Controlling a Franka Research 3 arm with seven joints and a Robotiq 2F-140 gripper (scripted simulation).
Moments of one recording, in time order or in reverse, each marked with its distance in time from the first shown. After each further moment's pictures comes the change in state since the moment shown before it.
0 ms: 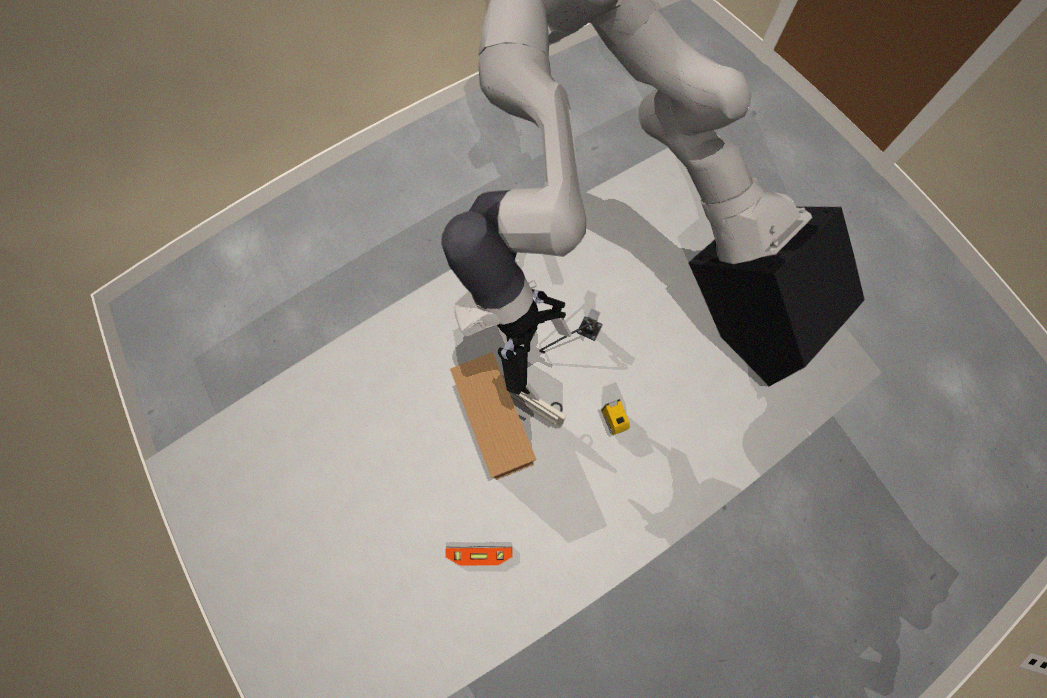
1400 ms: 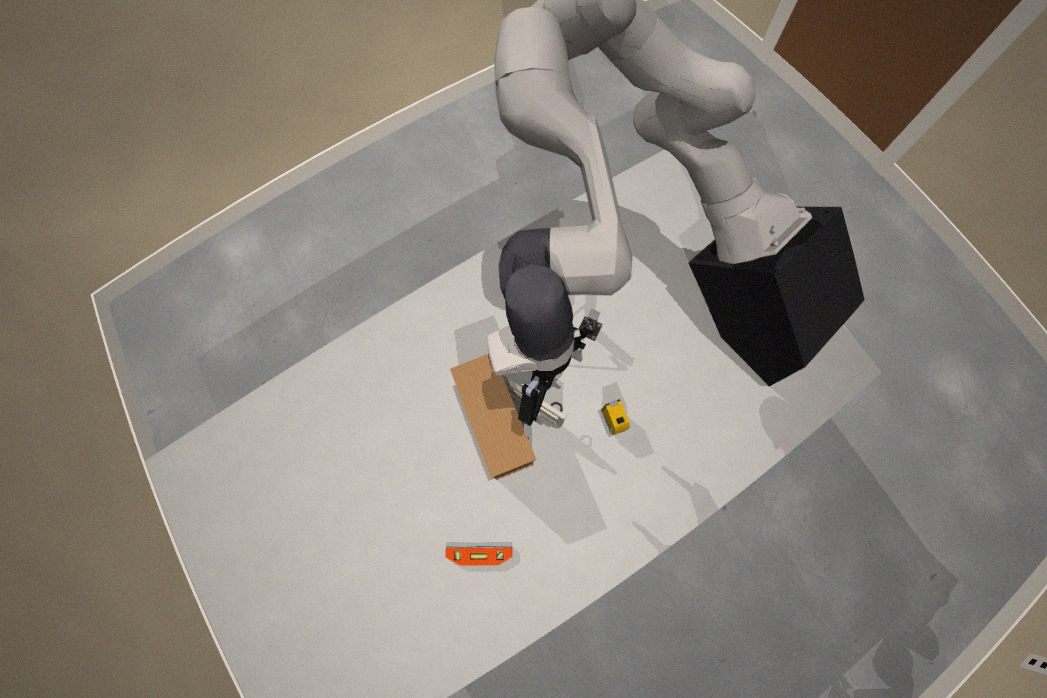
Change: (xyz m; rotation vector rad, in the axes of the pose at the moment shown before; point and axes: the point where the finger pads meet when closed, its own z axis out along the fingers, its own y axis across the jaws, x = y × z) arm -0.033 -0.039 0.013 -0.021 0.270 0.113
